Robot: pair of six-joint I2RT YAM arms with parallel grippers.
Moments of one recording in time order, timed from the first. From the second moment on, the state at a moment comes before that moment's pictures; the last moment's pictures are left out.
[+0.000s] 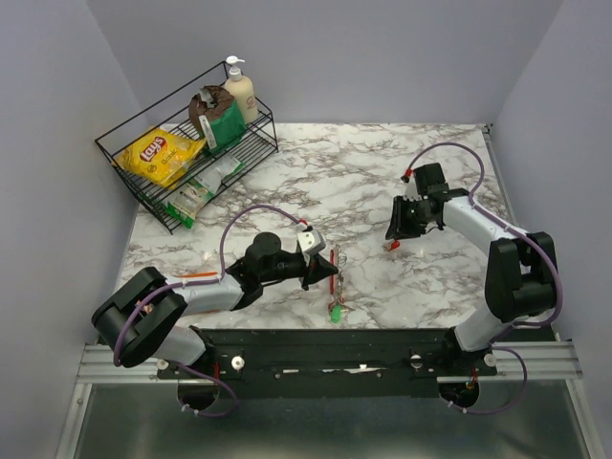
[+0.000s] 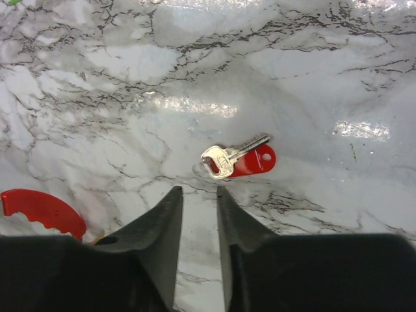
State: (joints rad) left arm -0.79 1.38 0.43 0.76 0.56 -0.11; right arm 0.20 1.62 1.05 -0.55 -0.28 0.23
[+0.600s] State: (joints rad) left arm -0.79 1.38 0.43 0.75 0.55 -0.11; right arm 0.32 1.60 1.05 -0.57 -0.16 0.20
